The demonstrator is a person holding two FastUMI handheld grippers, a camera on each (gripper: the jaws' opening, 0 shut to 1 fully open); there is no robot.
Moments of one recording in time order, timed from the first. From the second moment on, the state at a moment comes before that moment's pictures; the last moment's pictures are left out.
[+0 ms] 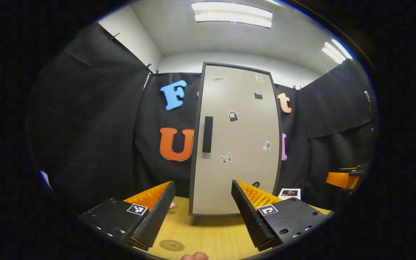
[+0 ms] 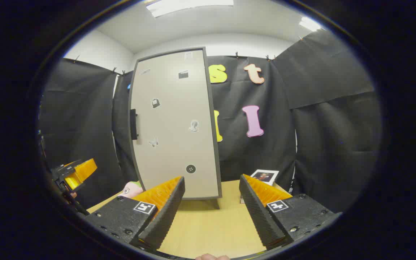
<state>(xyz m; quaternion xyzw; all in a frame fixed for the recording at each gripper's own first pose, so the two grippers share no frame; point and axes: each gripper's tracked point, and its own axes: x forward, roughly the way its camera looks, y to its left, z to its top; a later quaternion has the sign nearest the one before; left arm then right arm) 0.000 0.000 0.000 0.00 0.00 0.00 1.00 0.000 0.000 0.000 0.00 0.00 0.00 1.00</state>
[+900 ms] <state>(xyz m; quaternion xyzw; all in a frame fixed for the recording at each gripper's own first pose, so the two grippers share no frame) 0.005 0.008 -0.001 0.02 0.01 0.01 1.00 0.002 0.008 0.003 -0.01 0.00 0.01 1.00</state>
